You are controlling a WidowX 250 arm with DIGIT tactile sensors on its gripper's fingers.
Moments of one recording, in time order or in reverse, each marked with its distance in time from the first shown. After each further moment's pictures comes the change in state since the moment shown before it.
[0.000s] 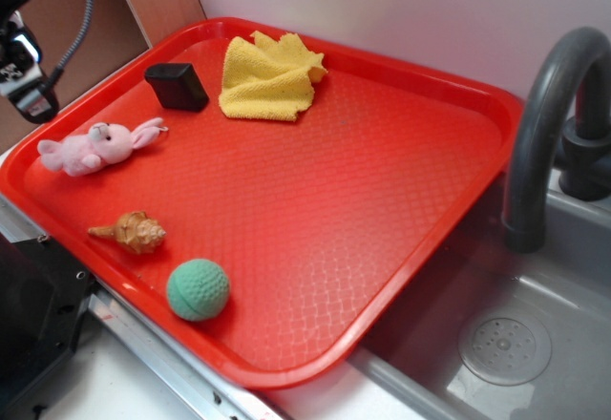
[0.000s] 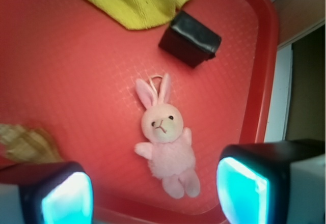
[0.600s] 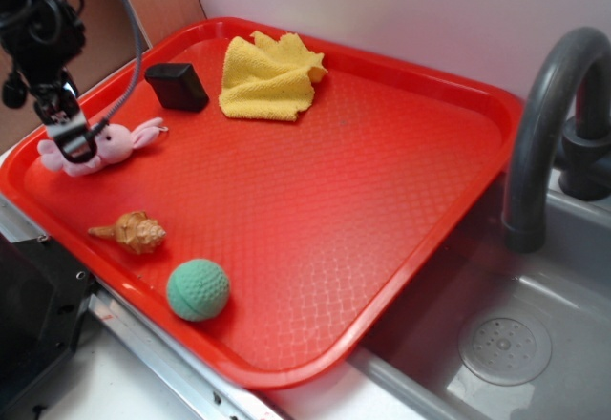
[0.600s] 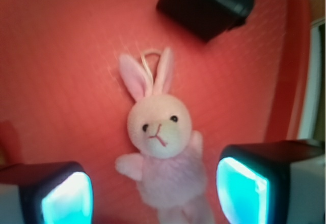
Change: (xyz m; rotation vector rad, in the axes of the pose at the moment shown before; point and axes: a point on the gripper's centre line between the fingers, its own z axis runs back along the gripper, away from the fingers) arm -0.001 0.004 -0.052 0.039 0.109 -0.017
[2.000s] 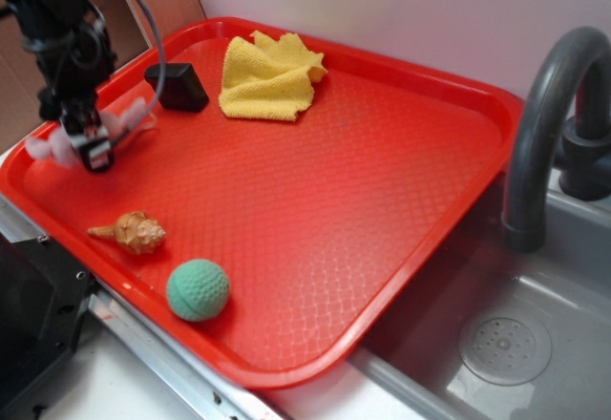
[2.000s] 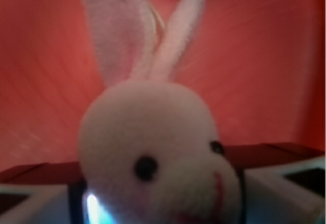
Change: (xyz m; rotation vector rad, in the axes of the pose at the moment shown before) arm 0.002 0.017 0.000 -0.119 0.115 0.285
